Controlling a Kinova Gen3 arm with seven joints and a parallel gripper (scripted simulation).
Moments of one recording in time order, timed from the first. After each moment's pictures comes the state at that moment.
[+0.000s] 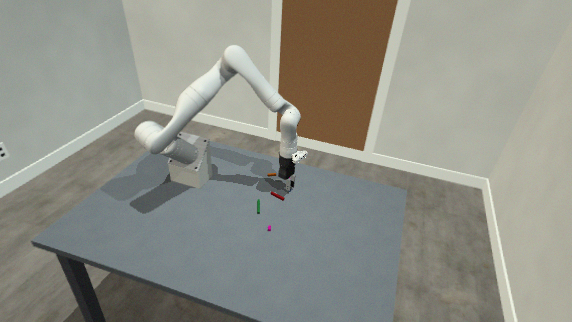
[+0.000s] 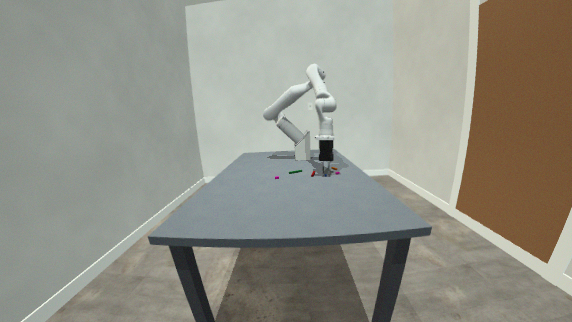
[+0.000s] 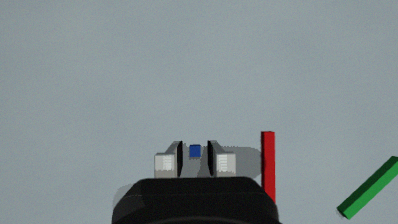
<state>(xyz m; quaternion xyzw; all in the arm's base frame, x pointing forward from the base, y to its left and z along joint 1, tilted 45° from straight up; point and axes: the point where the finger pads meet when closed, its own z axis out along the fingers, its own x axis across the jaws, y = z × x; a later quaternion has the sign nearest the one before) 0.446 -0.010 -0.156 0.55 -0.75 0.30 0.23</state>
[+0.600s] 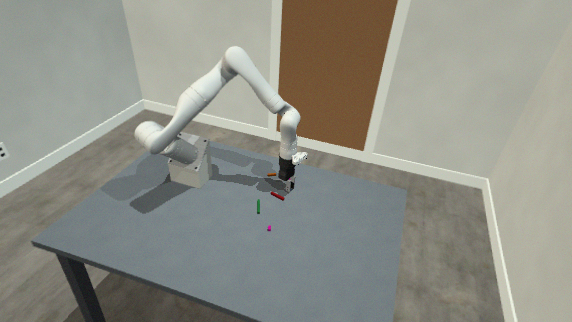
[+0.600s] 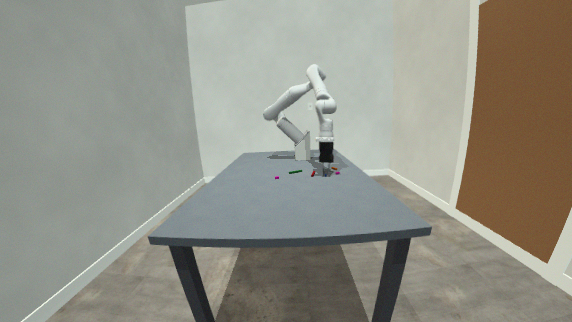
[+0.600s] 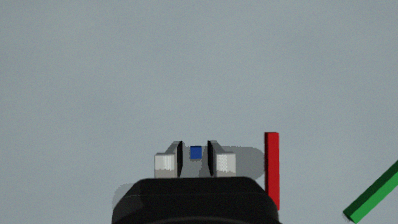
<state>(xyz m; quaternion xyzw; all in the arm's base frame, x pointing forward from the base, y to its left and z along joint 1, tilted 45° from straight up) 0.447 -0.015 -0.162 0.55 -0.74 0.30 0.23</state>
